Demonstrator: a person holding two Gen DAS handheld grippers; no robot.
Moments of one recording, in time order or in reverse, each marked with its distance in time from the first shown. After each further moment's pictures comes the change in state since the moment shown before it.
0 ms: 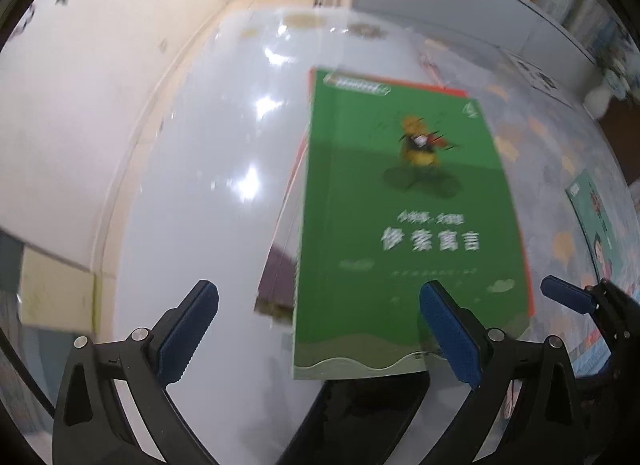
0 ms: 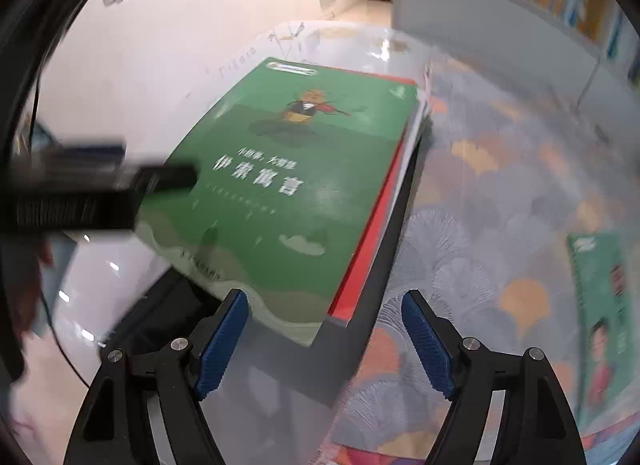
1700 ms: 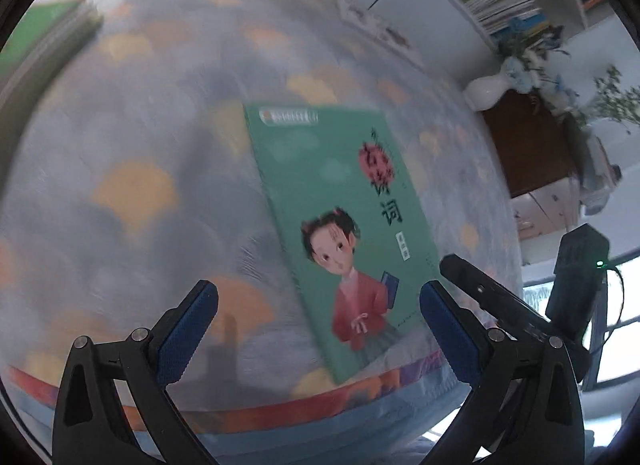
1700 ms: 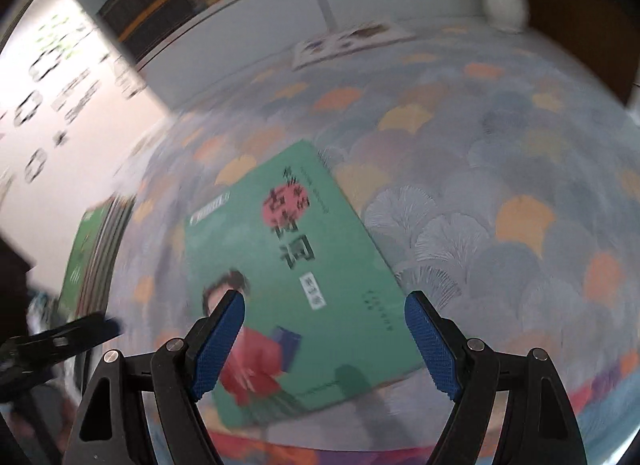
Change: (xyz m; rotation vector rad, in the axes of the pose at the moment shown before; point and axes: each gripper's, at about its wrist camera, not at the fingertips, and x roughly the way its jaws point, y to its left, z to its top) left arm 0.038 -0.355 -0.050 -0.163 0.078 -0.433; right arm -0.108 -0.409 -0.086 0.379 -0.091 0.078
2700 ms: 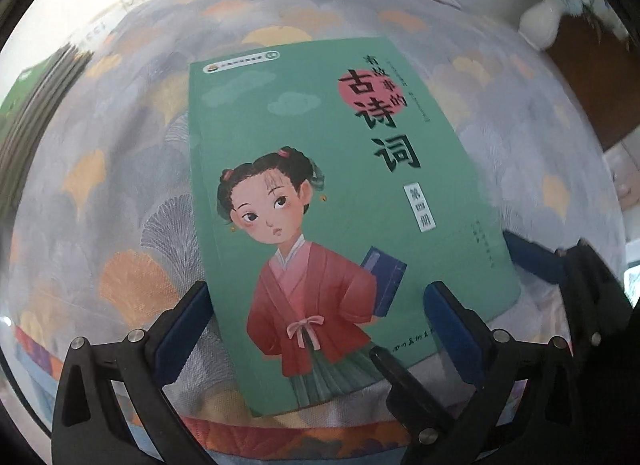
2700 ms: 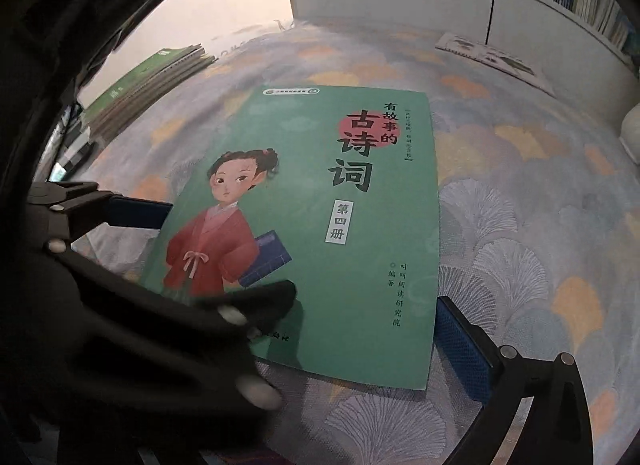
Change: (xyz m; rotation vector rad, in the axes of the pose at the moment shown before) left arm 0.072 -0.084 -0.029 0.114 -0.012 0.403; right arm 0.036 0.036 -0.056 -0.574 0.022 -0.006
